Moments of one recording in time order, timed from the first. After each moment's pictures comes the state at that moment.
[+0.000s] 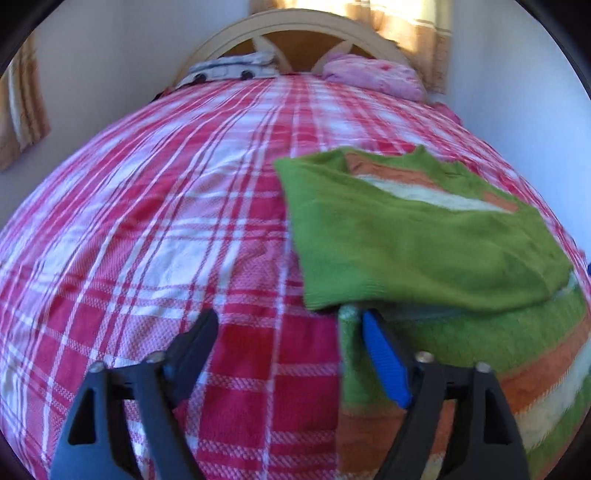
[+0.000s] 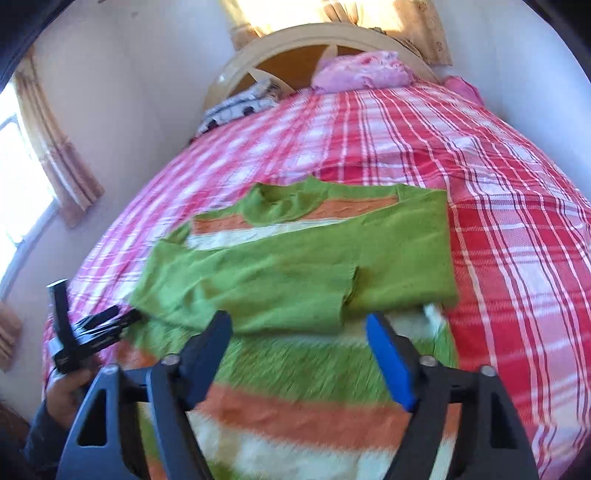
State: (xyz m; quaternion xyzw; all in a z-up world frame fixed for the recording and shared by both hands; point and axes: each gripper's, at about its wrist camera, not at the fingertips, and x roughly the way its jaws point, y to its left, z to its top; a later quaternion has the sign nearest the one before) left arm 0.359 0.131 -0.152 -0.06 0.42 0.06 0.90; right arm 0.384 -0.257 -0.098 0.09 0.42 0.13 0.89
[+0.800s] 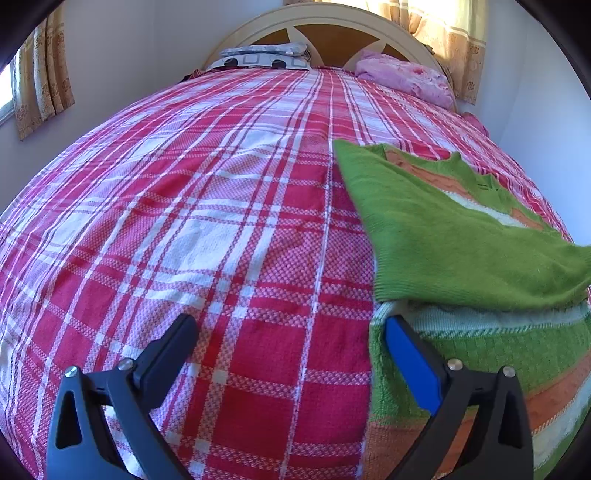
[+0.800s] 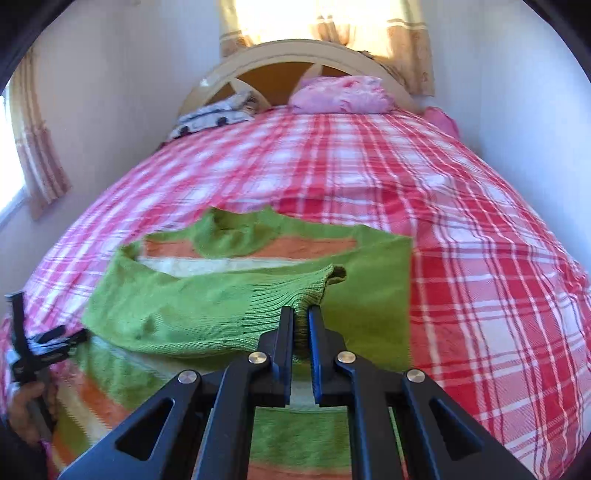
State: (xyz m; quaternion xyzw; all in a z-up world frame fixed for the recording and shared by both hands) left arm 0.359 0.147 -0.162 -0.09 0.42 0.10 0.90; right arm 0.407 -0.274 -0.097 0.03 0.38 0.06 0.92
